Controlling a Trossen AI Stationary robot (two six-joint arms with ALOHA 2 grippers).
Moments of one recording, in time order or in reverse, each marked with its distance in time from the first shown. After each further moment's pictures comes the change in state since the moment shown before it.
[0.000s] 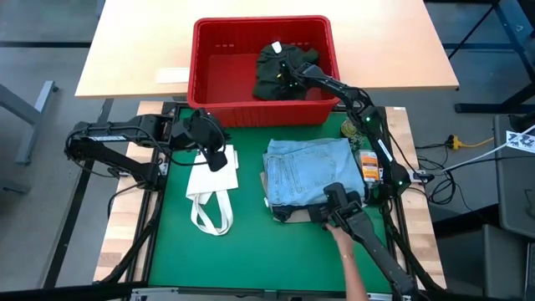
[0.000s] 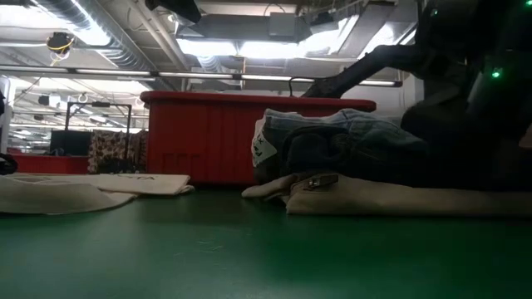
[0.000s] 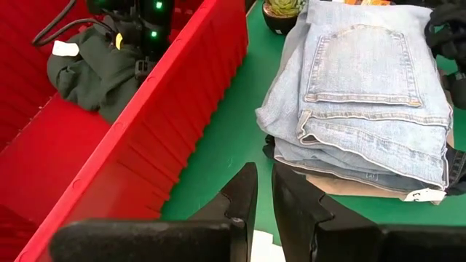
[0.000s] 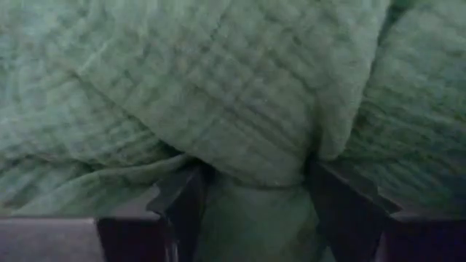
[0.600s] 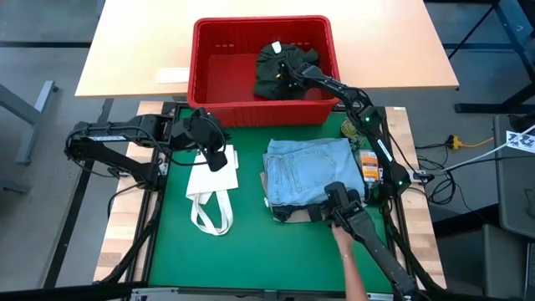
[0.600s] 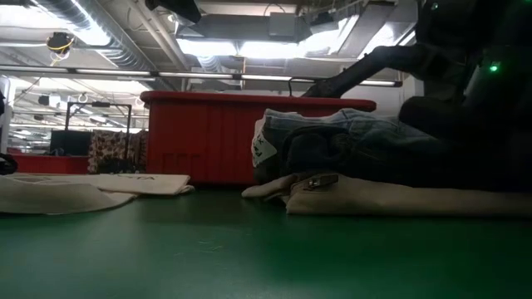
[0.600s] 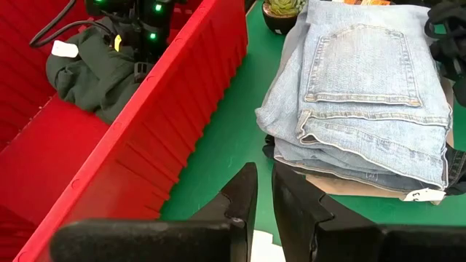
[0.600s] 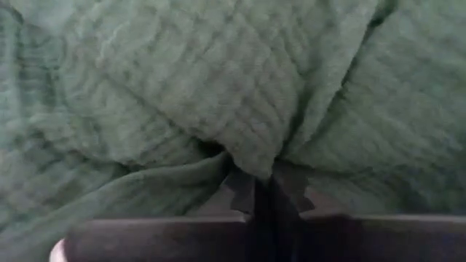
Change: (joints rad) left arm 0.000 0.000 0.000 0.000 0.000 0.000; right arm 0.000 0.005 -0.001 0.028 -0.010 -0.025
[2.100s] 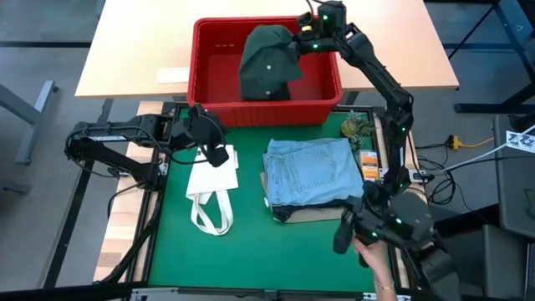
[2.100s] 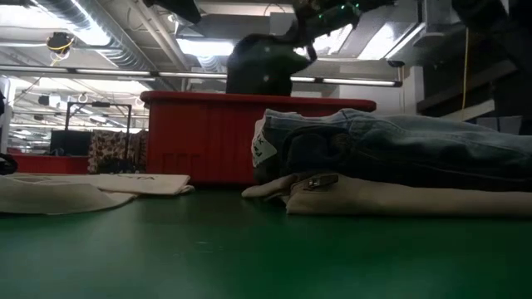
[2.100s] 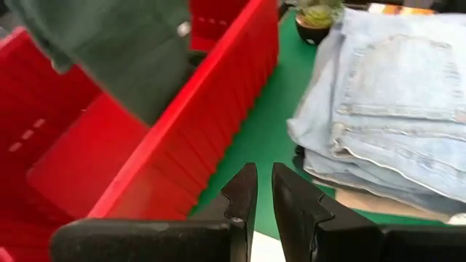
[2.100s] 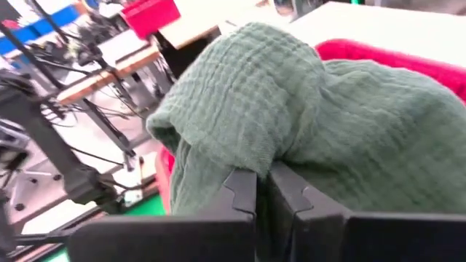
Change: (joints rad) left arm 0.000 0.000 0.000 0.008 -0.112 0.001; right arm 0.003 -0.473 0.168 -0.008 -0.666 0.096
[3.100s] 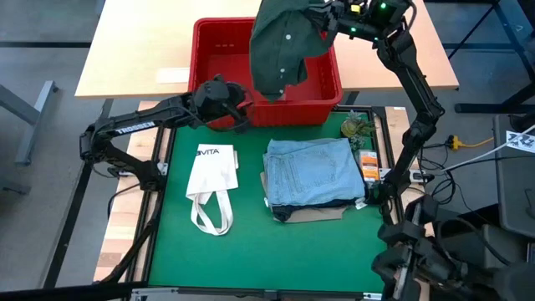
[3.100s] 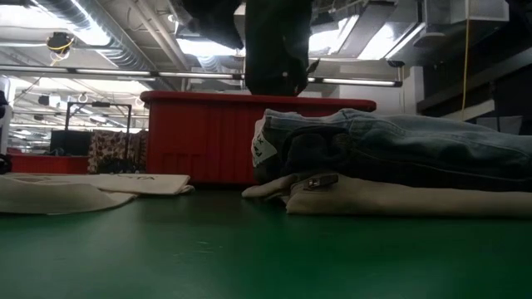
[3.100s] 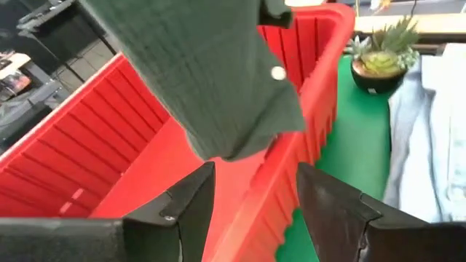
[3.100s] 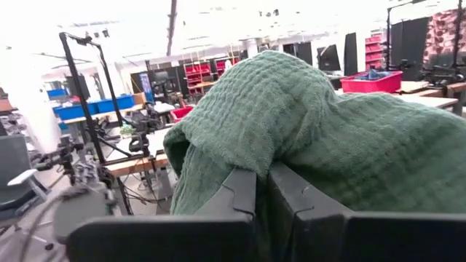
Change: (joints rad) left arm 0.344 0.176 0.000 0.440 0.140 0.394; right arm 0.000 -0.243 0.001 0.270 -0.046 0.071
